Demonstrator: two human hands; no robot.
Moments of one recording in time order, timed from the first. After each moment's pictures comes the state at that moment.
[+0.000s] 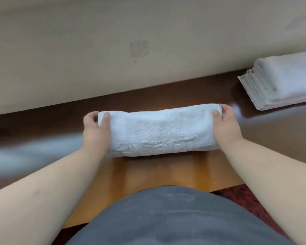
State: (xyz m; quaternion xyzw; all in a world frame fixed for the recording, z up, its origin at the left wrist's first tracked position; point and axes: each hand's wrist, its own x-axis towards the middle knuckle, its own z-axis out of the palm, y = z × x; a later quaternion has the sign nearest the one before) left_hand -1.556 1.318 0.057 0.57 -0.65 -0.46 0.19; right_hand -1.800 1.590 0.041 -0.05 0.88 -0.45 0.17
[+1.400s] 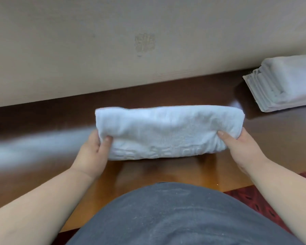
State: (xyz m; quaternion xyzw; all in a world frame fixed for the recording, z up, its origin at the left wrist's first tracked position) left_hand -1.498 1.319 0.041 0.42 -0.80 -0.42 0.07; right_hand -1.779 1.634 0.046 -0.08 0.80 -0.51 0.29
